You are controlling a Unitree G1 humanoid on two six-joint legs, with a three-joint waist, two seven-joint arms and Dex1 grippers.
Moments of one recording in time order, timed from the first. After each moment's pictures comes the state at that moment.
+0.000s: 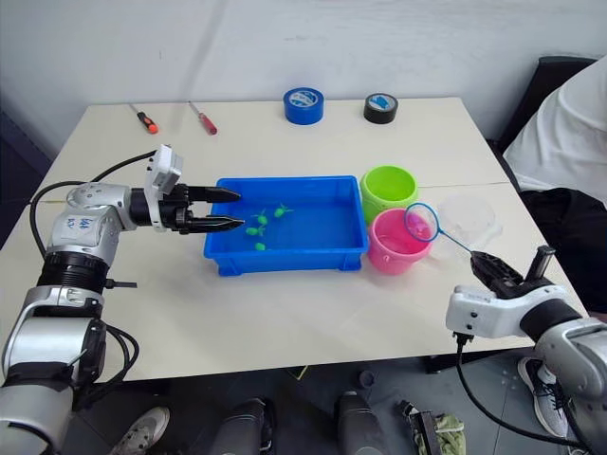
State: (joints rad) left arm -0.94 0.64 -0.01 0.71 -0.28 0.19 -1.35; right arm 0.39 -0.91 -0.38 -0.64 -0.64 0.00 0.47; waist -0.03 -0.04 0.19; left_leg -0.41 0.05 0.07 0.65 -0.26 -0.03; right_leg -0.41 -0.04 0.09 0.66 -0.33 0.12
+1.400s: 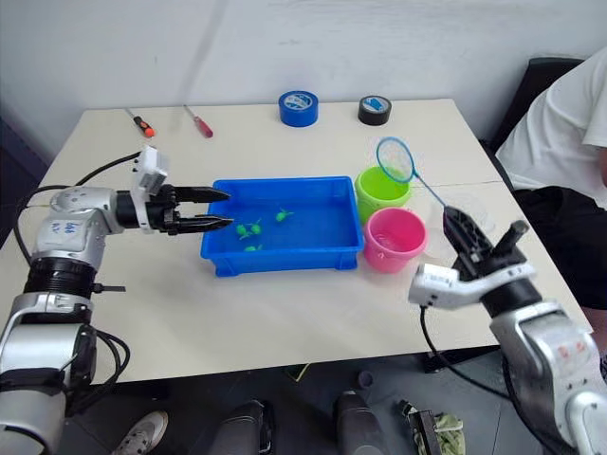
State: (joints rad) left arm -0.88 0.72 0.07 0.68 -0.28 0.21 -1.31; right arm -0.10 -0.63 -0.19 -0.63 -0.76 0.02 0.49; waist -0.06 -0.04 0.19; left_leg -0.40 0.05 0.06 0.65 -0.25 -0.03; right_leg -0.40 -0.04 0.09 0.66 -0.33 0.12
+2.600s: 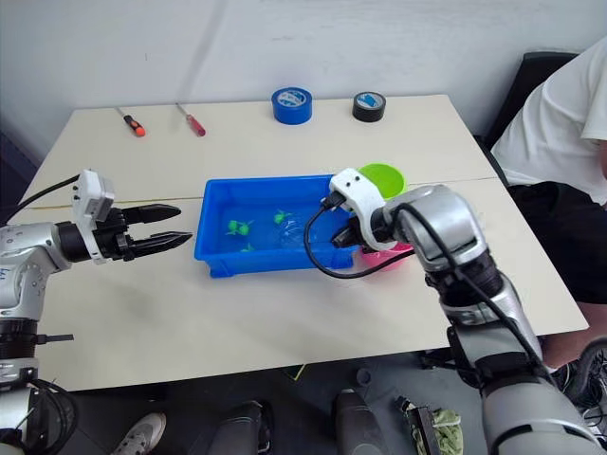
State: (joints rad) left arm -0.51 0.83 0.23 0.21 -0.41 0.42 -1.14; right arm -0.99 -0.43 0.31 0.01 0.15 1.42 0.80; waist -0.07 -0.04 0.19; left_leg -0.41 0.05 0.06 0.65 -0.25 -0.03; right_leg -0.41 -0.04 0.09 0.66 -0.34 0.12
